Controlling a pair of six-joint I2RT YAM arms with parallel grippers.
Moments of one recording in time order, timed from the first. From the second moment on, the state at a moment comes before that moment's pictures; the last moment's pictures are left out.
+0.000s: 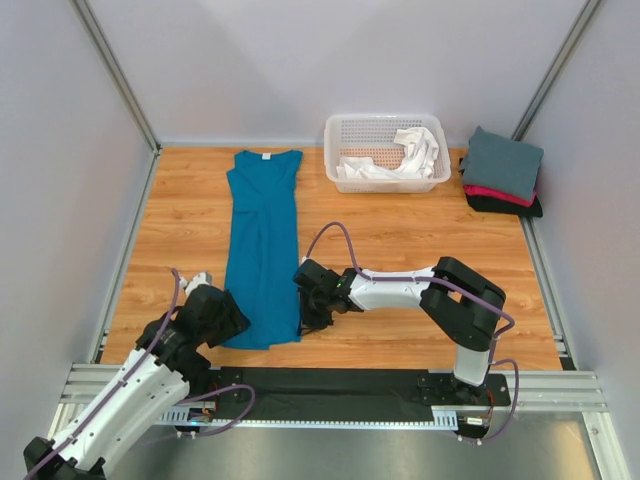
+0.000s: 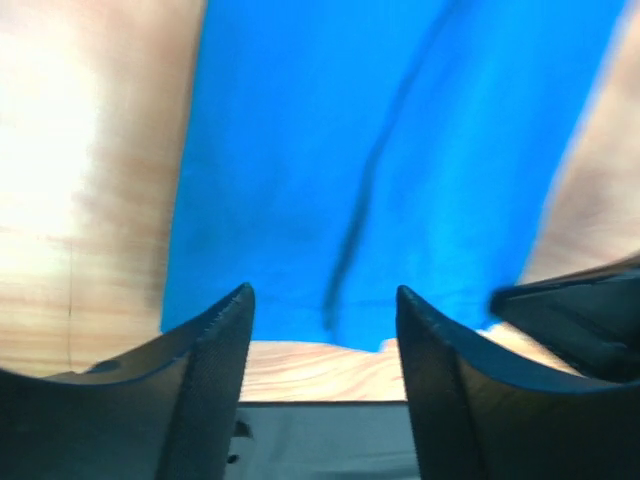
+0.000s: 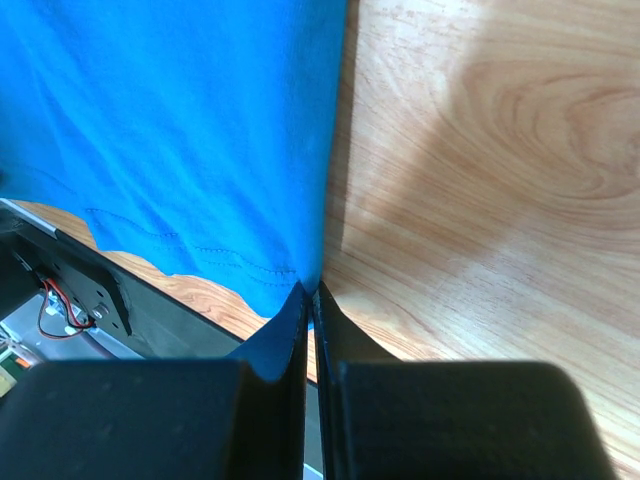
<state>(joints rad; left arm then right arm) -0.54 0.43 0.33 -0.88 -0.13 -0.97 1.07 1.84 1.05 -0.29 -0.19 1.00</state>
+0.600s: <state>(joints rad) -0.21 1.49 1.04 -0.34 0.08 -0.58 1.07 1.84 1.05 -0.30 -0.20 0.97</state>
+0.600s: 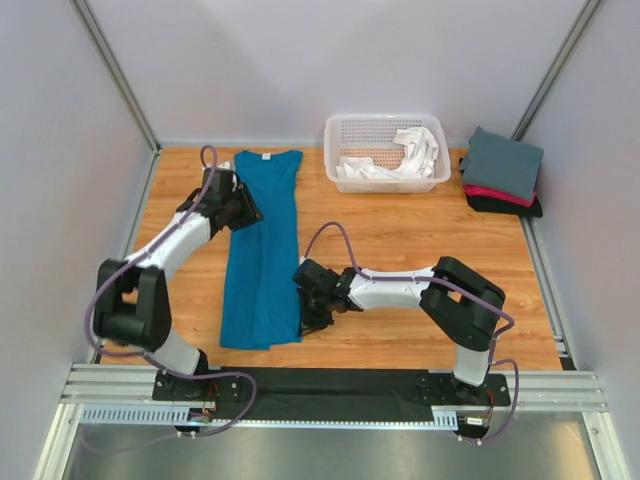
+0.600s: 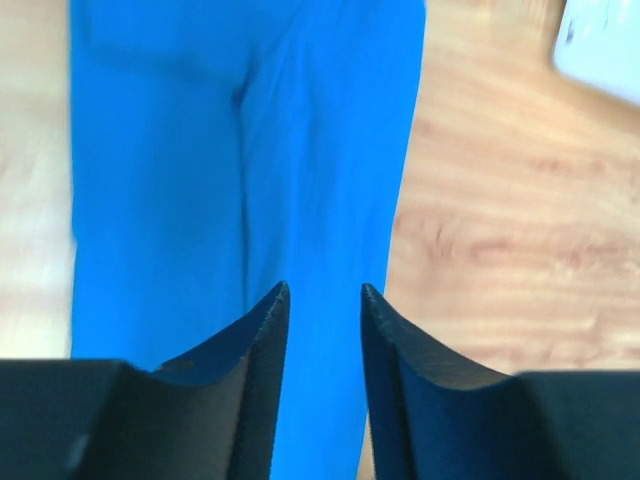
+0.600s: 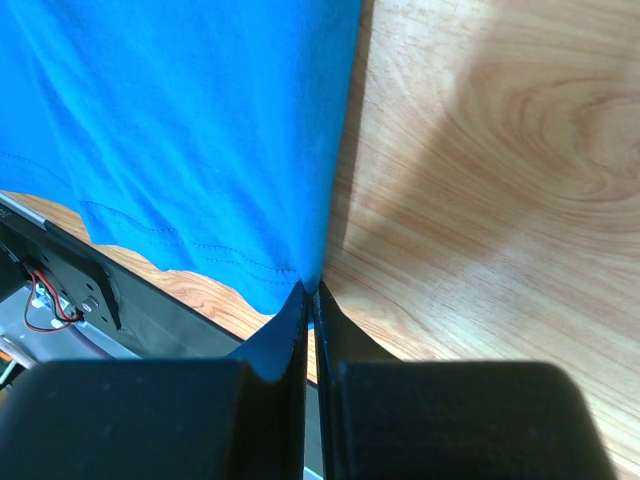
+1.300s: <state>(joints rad) -0.14 1.87 1.19 -0.19 0.18 -0.56 1.06 1.87 1.11 -0.38 -0.19 0.94</state>
